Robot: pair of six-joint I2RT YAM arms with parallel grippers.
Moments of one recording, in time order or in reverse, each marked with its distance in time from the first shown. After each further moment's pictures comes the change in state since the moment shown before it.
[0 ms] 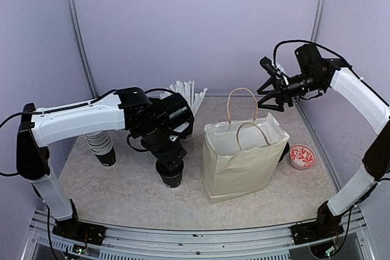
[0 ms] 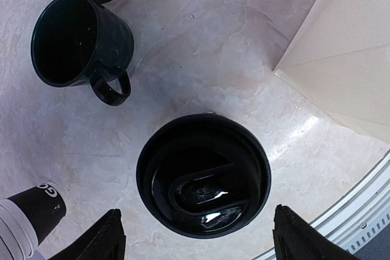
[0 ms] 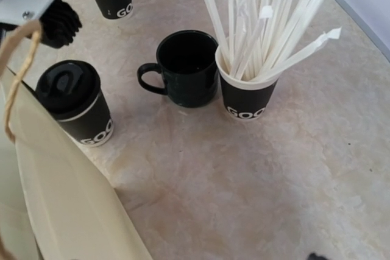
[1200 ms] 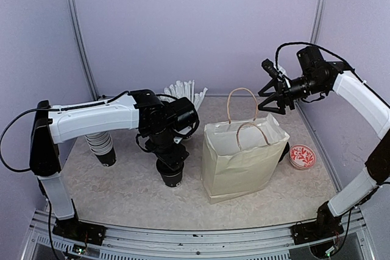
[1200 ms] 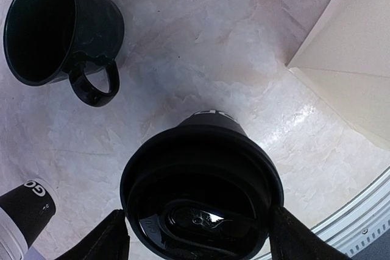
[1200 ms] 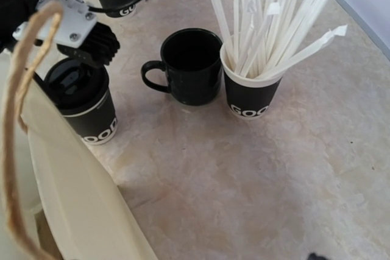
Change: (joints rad) left arm 0.035 0.109 0.053 -0.035 0.040 -0.011; right arm 0.000 -0.045 -0.059 0.025 0.000 -0.006
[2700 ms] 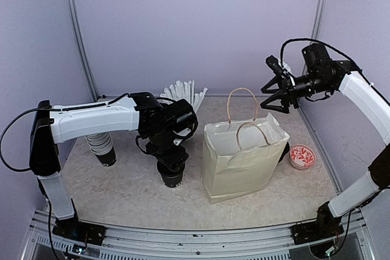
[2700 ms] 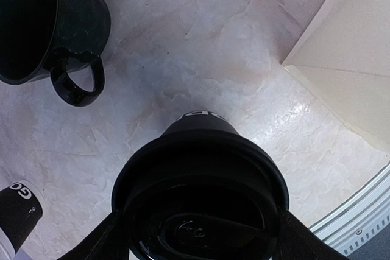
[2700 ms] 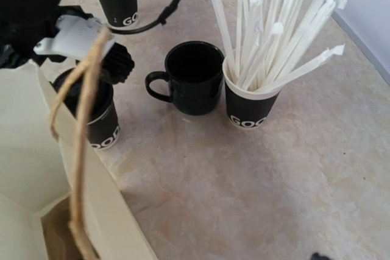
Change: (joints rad) left arm 0.014 -0.002 -0.045 0.043 0.052 0.003; right arm 0.000 -0.051 0.003 -0.011 -0.003 0.000
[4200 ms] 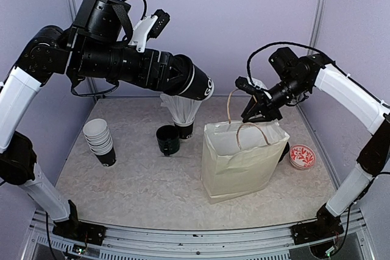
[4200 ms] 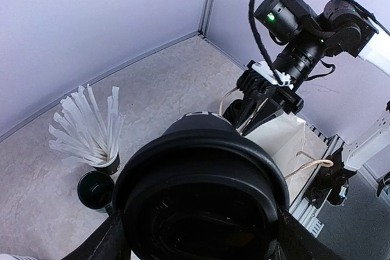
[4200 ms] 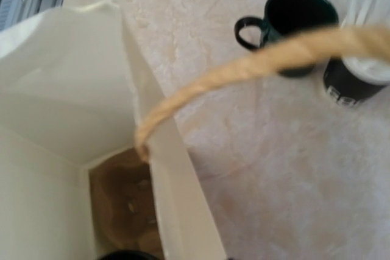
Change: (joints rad) left arm -0.155 -0.254 0.623 -0.013 -0.168 -0.029; right arm 0.238 0.164 0.147 -0.238 0.137 -0.149
